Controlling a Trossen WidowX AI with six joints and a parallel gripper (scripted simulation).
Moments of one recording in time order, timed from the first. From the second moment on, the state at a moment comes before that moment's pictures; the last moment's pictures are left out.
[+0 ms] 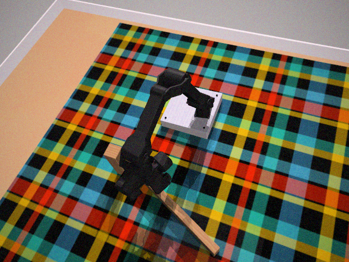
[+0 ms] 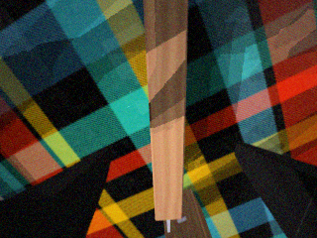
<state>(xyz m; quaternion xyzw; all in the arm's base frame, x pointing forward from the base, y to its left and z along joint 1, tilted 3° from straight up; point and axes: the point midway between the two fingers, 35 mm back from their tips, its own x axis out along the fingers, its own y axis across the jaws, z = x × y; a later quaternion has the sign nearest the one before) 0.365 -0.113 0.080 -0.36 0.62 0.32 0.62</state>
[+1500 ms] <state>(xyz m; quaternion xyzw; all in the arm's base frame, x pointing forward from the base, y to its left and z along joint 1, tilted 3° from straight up) 0.365 -0.116 0.015 -0.36 0.62 0.32 0.61</state>
